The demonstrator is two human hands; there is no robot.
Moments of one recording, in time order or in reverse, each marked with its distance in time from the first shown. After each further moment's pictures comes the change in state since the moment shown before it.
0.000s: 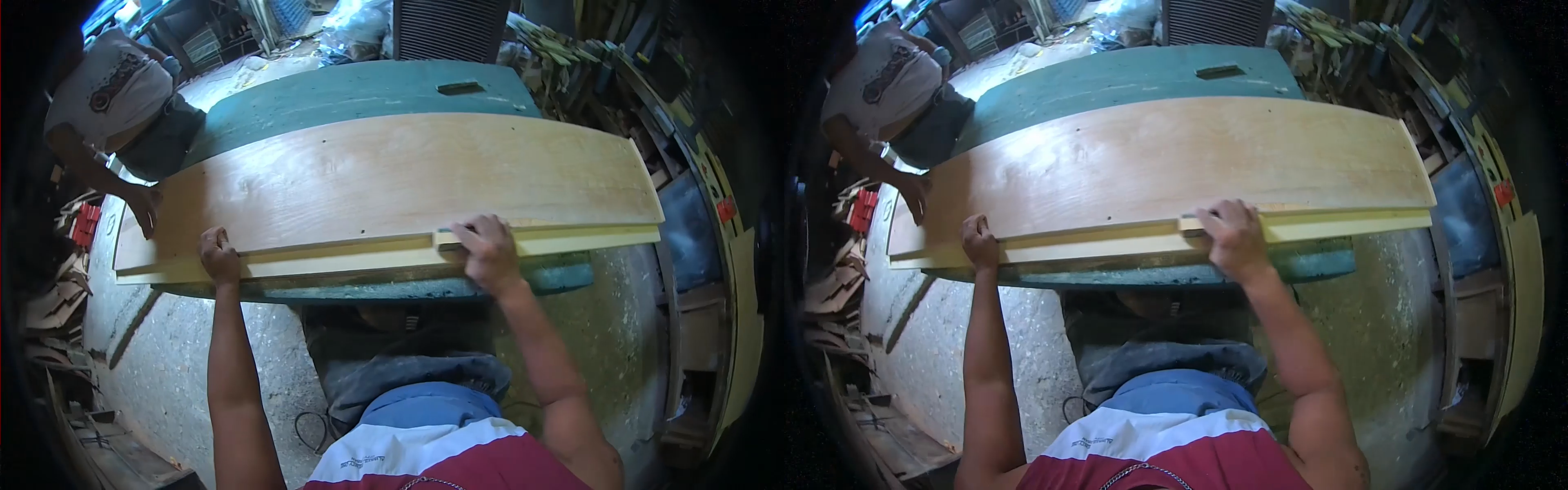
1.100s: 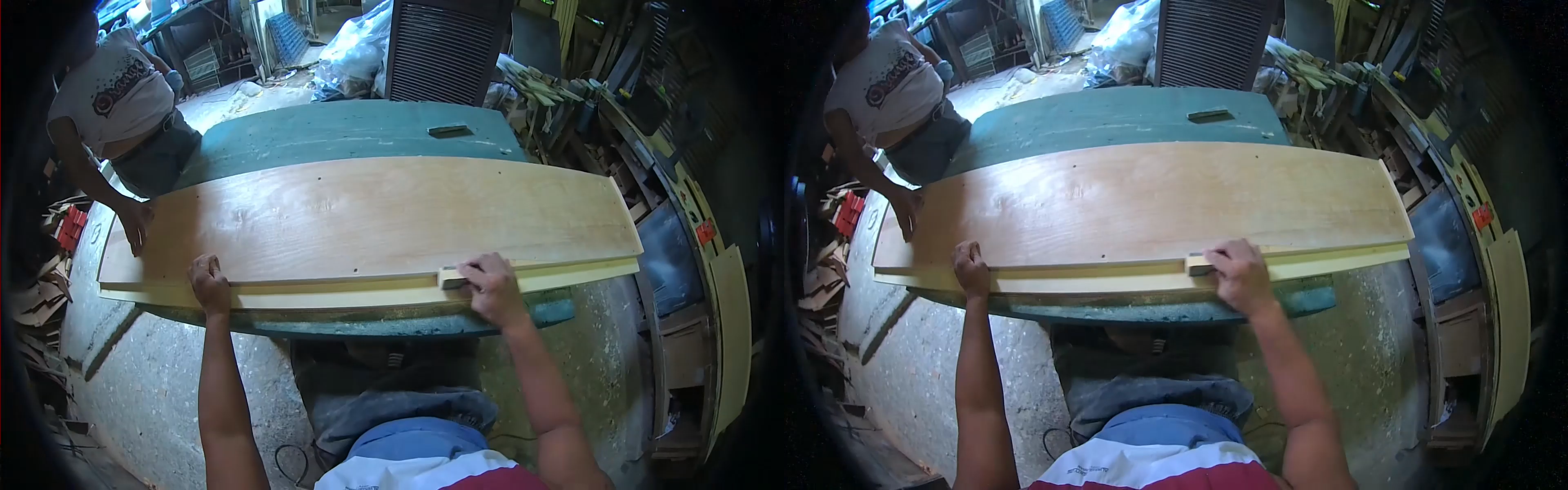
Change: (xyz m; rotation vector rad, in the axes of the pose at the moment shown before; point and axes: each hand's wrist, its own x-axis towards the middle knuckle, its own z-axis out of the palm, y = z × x) left_hand -0.004 0.010 -0.003 -0.017 -0.033 -0.020; right_hand -0.002 0.020 -0.024 0.011 -0.069 0.049
